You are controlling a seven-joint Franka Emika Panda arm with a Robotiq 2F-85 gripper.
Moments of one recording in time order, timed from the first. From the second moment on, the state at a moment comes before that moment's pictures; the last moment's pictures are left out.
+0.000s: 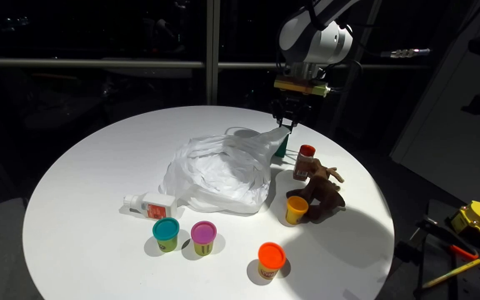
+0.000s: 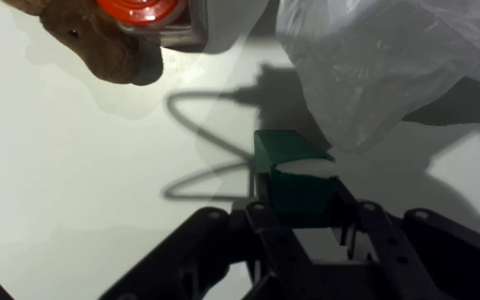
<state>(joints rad) -0.15 0.73 -0.18 -1.63 0.22 2.31 0.65</state>
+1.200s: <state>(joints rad) 0.01 0.26 -0.13 -1.79 0.00 2.09 0.62</state>
